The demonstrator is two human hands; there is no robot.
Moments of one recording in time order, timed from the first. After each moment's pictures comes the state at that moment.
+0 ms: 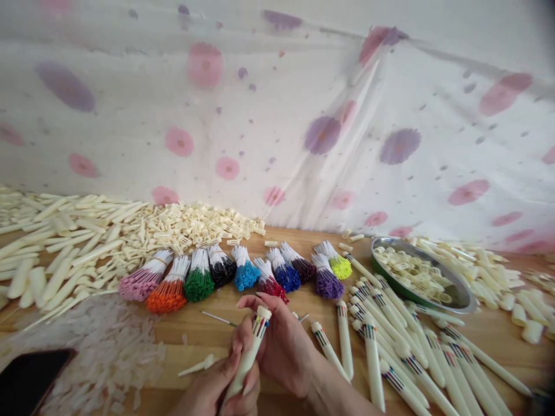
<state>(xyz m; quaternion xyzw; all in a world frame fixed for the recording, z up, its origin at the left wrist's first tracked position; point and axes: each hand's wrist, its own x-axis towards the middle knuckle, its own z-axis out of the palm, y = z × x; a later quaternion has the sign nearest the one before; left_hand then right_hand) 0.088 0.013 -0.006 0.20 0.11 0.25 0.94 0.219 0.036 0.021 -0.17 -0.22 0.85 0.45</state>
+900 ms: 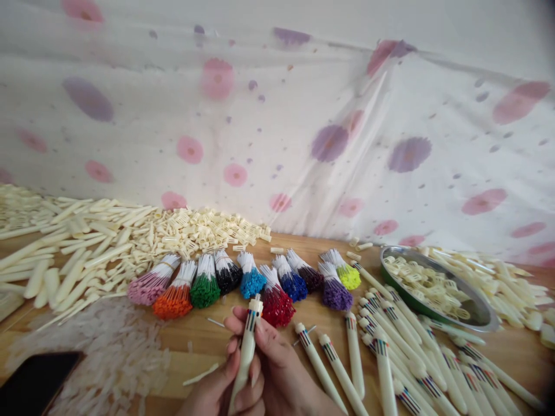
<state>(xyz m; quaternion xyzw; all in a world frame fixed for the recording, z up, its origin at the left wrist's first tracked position) 0.089 0.014 -0.019 0.12 0.14 0.31 0.93 0.200 0.024 0.006 -0.19 -0.19 0.81 0.52</state>
